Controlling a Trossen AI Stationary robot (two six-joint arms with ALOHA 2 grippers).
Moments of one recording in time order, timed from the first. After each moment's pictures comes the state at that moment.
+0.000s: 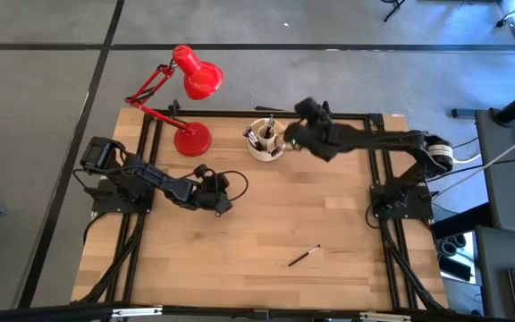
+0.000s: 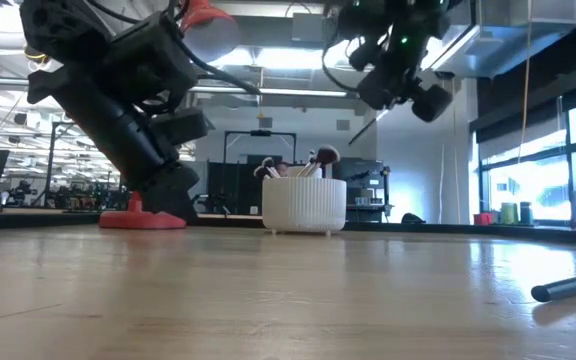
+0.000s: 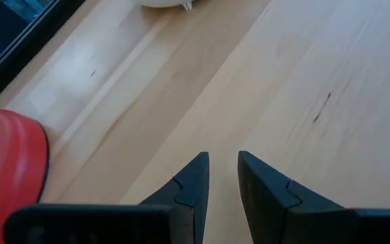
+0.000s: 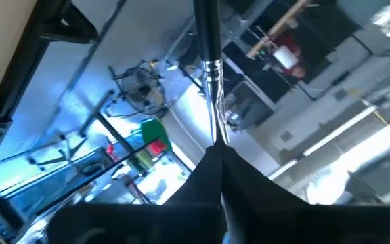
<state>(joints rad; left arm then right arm) -0.16 1.62 0.61 -0.08 -0.76 -0.54 -0.26 1.53 1.24 -0.73 1.26 -1.27</state>
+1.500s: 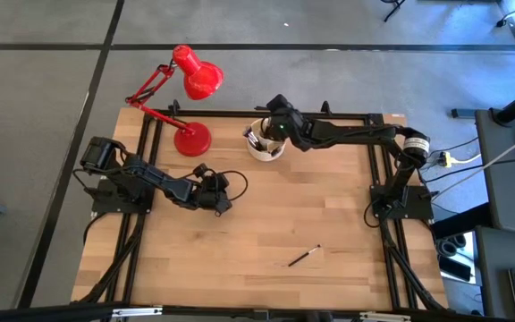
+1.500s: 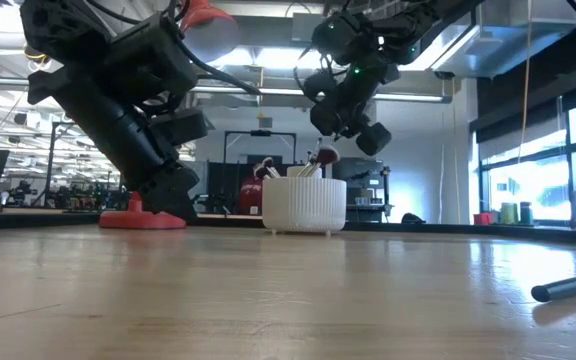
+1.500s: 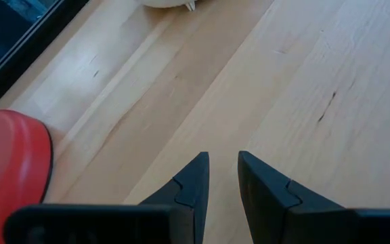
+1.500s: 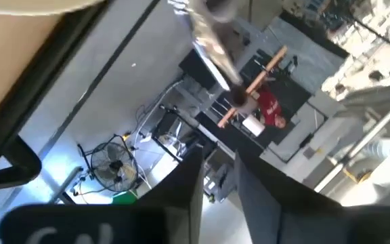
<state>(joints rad) -0.16 1.62 0.61 -0.08 -0.77 -0.54 -0.35 1.73 1.24 -0.07 0.92 -1.68</state>
